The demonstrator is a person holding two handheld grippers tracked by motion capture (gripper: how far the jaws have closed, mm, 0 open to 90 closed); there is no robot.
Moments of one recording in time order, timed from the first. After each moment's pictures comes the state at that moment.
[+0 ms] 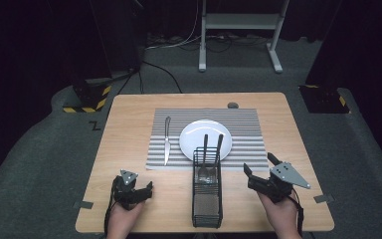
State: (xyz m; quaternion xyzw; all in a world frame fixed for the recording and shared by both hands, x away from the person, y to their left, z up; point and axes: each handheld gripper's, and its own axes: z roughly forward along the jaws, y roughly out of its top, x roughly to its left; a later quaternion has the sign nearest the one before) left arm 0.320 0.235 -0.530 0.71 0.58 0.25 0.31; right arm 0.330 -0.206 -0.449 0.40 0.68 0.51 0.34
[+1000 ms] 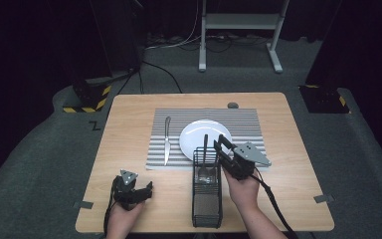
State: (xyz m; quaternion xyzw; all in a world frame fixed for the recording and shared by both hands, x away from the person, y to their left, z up) left arm 0.320 0.236 -0.530 0.71 0.58 0.25 0.31; right arm 0.374 -0.114 -0.433 0.38 0.66 0.58 0.29
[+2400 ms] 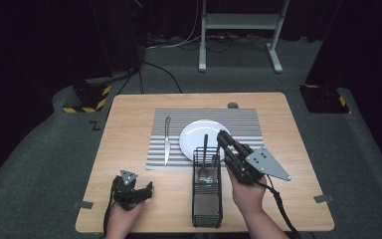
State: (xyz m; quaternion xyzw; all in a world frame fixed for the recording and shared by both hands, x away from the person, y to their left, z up) left arm 0.320 0.236 -0.530 0.71 0.58 0.25 0.31; right arm 0.329 -0.119 -0.370 0.29 0.60 0.67 0.33
